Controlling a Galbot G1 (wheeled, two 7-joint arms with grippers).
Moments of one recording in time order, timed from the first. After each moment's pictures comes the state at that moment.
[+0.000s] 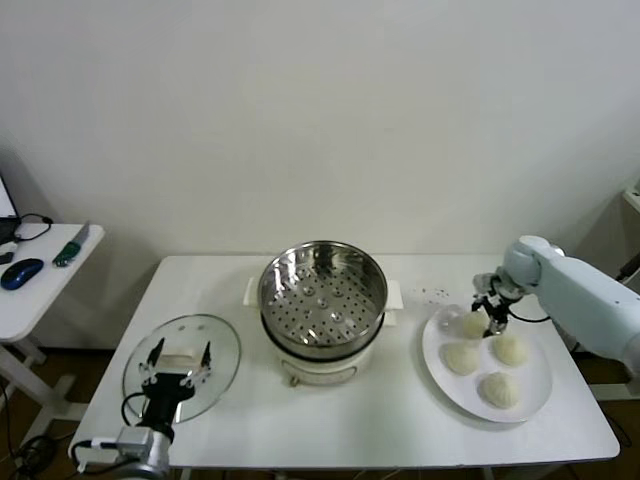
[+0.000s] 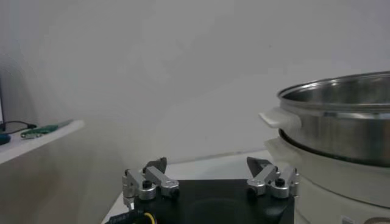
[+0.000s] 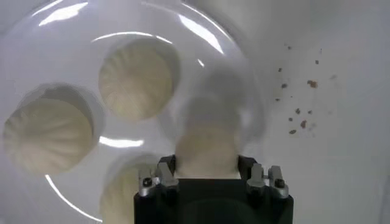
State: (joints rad) left arm 1.60 -1.45 -0.68 -1.98 -0.01 0.02 0.05; right arm 0.09 0.81 -0.87 0.89 -0.20 0.04 -1.13
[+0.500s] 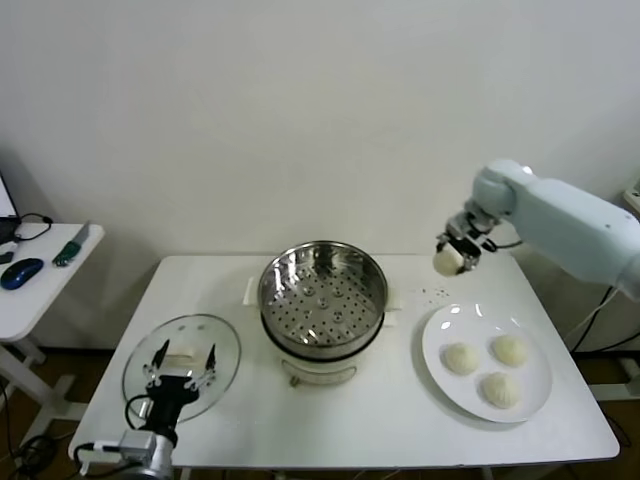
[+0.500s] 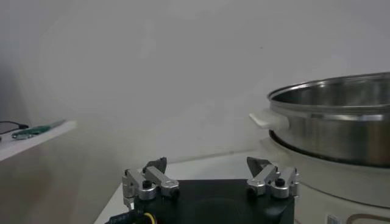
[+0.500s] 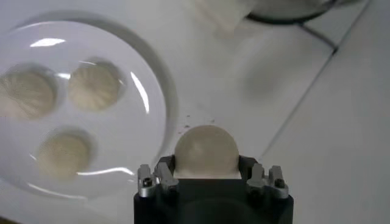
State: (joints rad) left arm 1.62 -1.44 -0.66 -2.00 -0.01 0.02 0.05; right arm 0.51 0.96 -1.16 0.99 -0.14 0.29 -1.18
